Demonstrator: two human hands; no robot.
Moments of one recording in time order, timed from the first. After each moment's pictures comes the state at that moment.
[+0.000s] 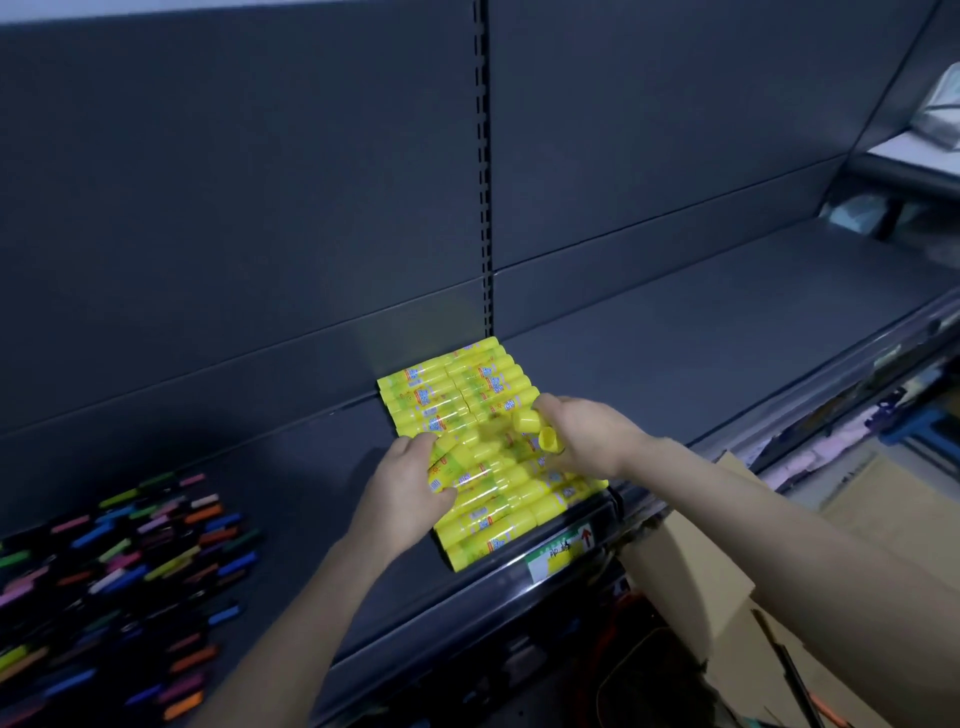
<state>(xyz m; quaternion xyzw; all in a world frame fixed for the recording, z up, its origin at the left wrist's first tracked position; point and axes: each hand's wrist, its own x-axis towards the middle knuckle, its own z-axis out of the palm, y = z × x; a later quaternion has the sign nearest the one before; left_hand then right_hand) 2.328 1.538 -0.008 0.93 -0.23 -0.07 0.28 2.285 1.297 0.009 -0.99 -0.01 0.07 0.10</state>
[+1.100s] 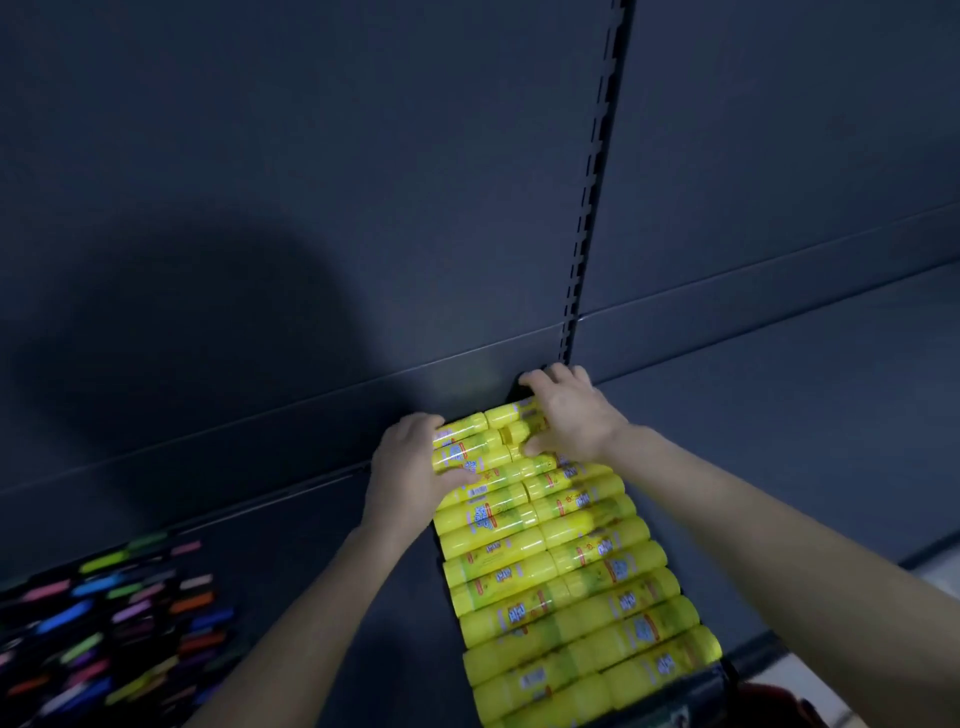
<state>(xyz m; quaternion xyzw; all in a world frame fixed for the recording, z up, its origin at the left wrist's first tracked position) 2.481 1.517 -0.043 0.94 -0.18 0.01 0.30 2.474 1.301 -0.010 -0.98 0.02 0.09 0.16</state>
